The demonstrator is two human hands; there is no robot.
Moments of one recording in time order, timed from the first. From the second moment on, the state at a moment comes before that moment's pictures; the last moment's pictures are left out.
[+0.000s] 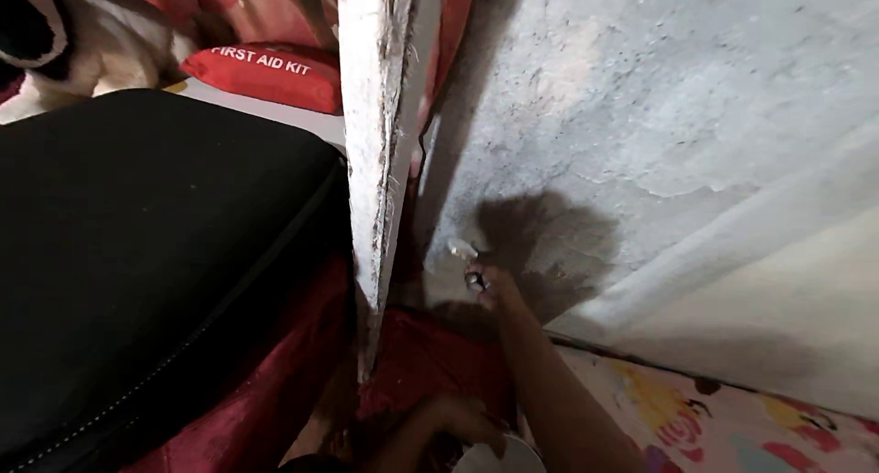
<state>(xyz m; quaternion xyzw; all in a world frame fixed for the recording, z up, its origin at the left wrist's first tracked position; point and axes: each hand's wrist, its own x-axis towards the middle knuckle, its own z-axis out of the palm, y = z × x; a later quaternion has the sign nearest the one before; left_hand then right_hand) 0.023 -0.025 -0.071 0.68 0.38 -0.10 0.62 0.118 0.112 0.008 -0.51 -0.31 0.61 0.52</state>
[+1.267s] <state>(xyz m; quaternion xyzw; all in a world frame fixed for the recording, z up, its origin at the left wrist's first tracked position) 0.029 -0.025 -0.075 0.69 0.37 -0.09 0.62 0.144 0.085 0.082 -0.62 -0.70 0.11 0.33</state>
